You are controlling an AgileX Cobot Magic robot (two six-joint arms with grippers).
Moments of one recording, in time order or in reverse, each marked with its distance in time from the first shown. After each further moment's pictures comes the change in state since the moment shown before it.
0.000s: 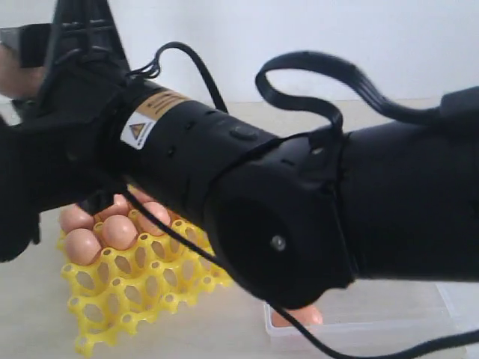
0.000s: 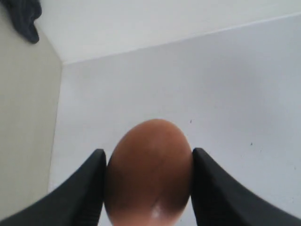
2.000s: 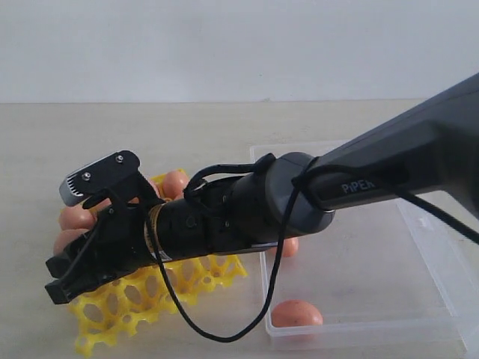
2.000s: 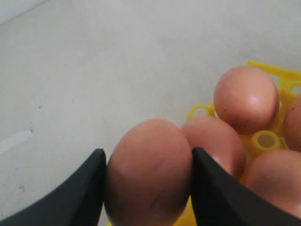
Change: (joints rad) left arm 0.000 0.000 0.000 0.000 0.000 0.000; right arm -0.234 0.481 -0.171 -1.256 0.108 2.650
